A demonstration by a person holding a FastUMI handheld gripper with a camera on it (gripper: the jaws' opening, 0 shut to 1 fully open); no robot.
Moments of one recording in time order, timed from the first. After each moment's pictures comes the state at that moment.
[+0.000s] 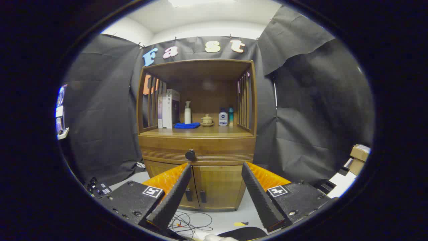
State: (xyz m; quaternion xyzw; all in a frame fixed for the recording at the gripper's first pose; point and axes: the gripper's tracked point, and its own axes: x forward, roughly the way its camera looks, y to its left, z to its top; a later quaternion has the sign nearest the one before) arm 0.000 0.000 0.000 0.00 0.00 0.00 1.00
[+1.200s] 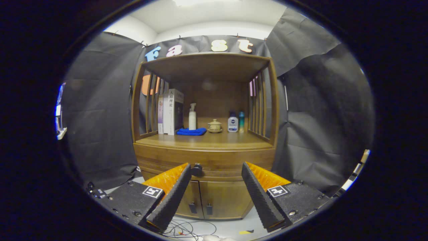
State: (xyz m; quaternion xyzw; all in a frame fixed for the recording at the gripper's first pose) arm 0.124 0.057 0.019 -0.01 -0.01 0.03 1.00
